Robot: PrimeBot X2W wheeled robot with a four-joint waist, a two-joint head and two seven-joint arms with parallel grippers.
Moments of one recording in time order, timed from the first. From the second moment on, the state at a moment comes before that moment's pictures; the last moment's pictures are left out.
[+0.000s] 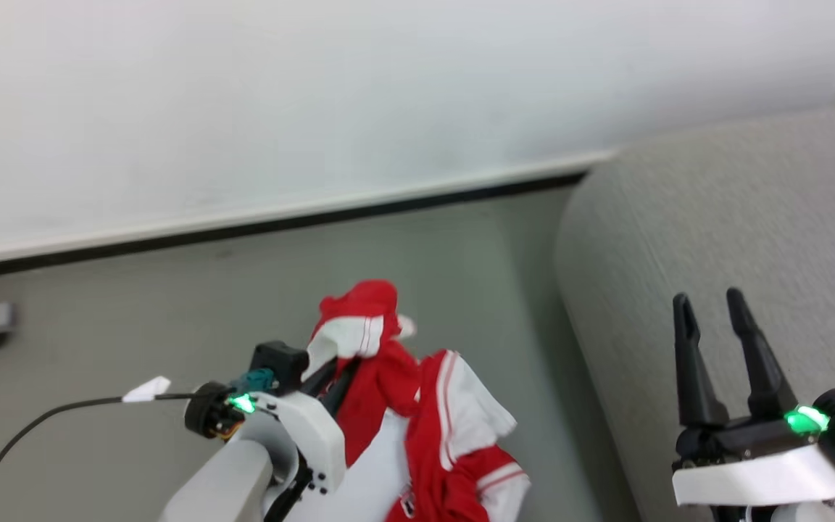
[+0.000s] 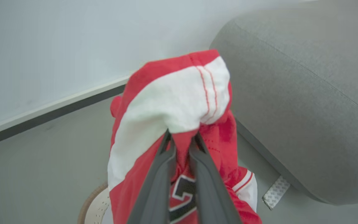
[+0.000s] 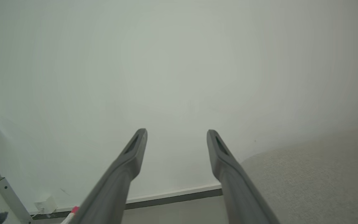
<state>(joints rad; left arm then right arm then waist) -0.65 0.15 -0.72 0.99 -0.48 -0.13 -0.26 -0.17 -0.08 0.16 0.02 0.47 0.13 -0.26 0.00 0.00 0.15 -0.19</state>
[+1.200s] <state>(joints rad) -0.45 0.24 -0.58 0.15 -0.56 -0.02 -0.13 -0.19 -0.15 0.48 0.18 0.45 0.13 -0.26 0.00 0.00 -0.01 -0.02</state>
